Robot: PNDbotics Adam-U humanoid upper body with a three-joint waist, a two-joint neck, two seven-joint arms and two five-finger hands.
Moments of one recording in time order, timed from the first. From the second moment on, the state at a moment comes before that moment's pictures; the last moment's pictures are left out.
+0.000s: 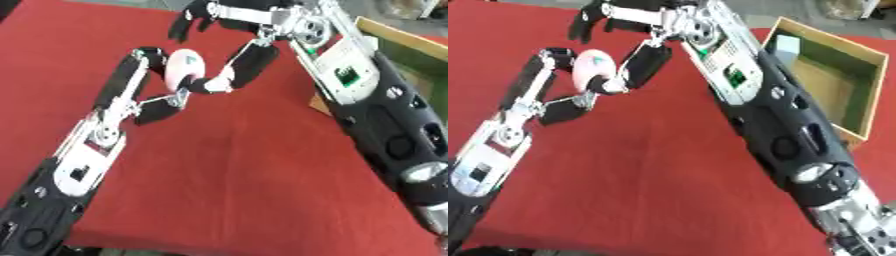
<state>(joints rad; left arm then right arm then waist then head) -0.47 0.39 -0.26 -1.65 -0.48 0.07 0.05 -1.15 -0.07 0.40 -1.31 0.48 -0.19 0.66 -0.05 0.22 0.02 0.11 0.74</state>
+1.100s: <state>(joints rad) -0.47 0.40 -0.28 -1.70 -0.55 0.01 0.01 -1.15 -0.06 0.40 -1.23 0.55 -0.24 0.65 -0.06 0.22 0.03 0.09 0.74</state>
